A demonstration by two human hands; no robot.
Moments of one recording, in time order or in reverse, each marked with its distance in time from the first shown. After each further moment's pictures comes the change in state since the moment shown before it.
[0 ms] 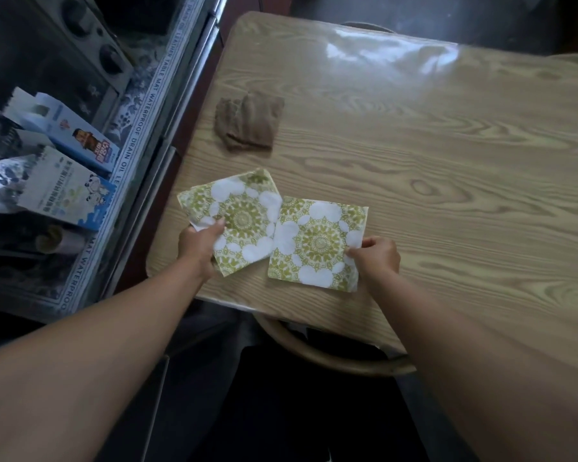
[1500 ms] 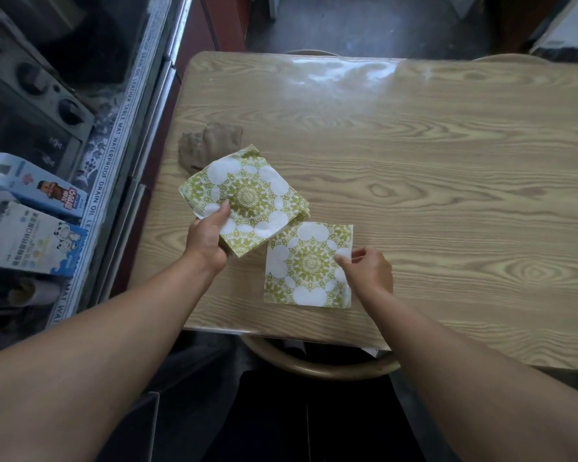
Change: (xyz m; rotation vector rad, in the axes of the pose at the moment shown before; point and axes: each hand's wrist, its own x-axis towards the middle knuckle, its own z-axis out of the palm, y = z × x) left_hand -0.035 0.036 0.080 -0.223 -0.305 -0.020; right_hand -0.002 0.025 -0.035 -0.163 0.072 -0.132
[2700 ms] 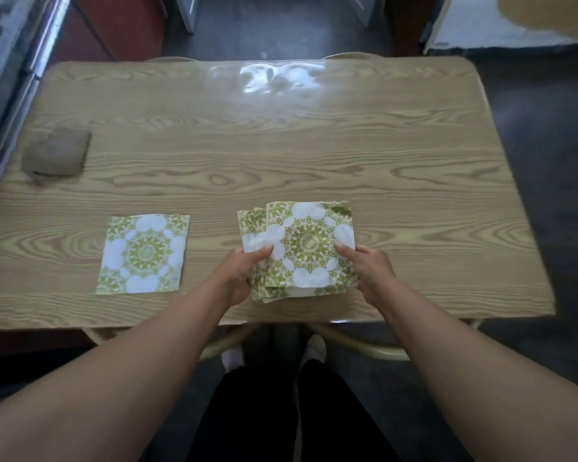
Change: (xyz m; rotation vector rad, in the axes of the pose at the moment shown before) left_hand -0.150 -0.249 0.225 0.439 -0.343 -0.288; right_hand 0.064 0.206 -0.256 0.731 -0.160 0.182
